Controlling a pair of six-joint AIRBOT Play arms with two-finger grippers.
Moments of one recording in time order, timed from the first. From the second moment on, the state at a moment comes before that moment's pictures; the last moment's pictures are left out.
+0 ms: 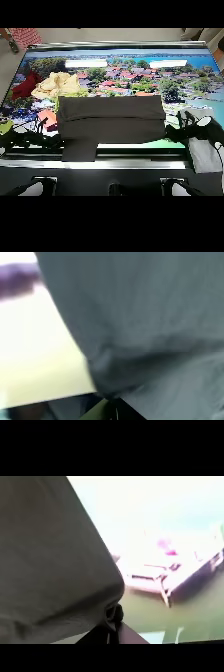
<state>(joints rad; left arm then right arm) 0.29 -1.19 0.56 0.98 -1.17 -1.21 -0.36 -1.23 0.73 -1.14 1.11 1.48</state>
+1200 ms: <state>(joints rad) 0.16 -1.70 1.36 0.94 -1.07 -1.44 -0.19 -1.75 1.47 -1.19 1.00 1.67</state>
